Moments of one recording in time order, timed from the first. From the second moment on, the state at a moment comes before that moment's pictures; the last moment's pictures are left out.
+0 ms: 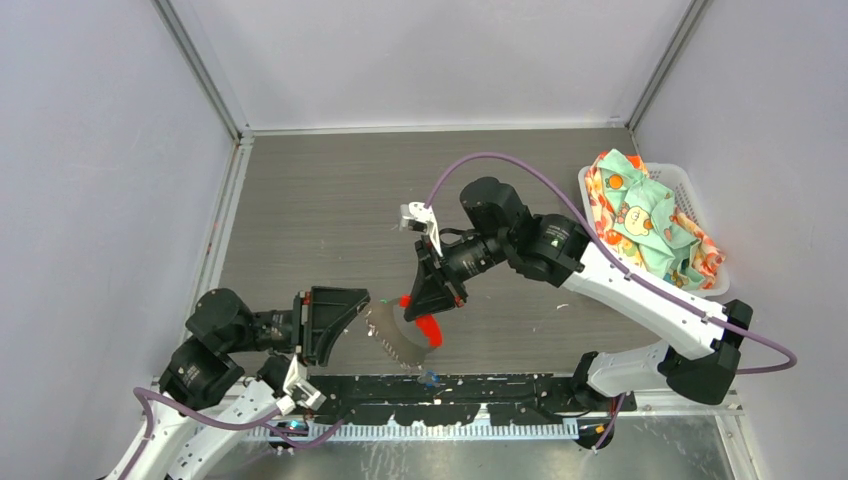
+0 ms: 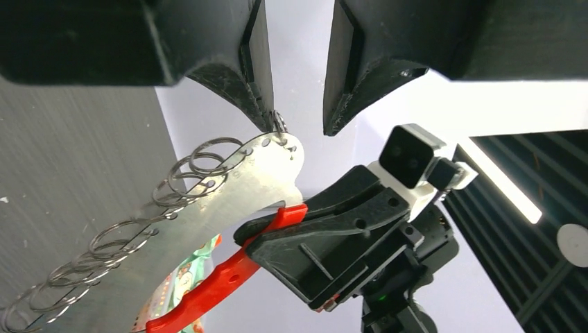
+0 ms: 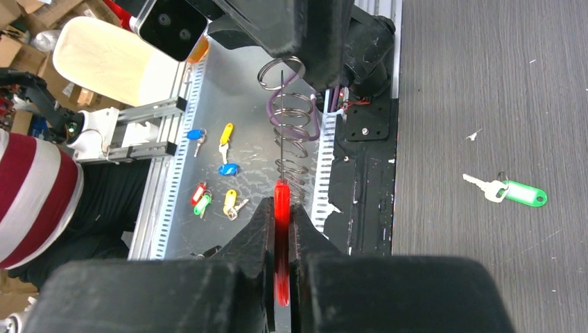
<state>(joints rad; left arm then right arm) -0.67 0.31 0.77 -0.49 0.85 1.65 0.99 1.30 1.42 -0.60 -0.84 0.13</state>
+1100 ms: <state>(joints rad) -0.67 0.49 1.05 -0.62 0.76 0.86 0.96 1.30 1.45 -0.67 -0.83 0.11</state>
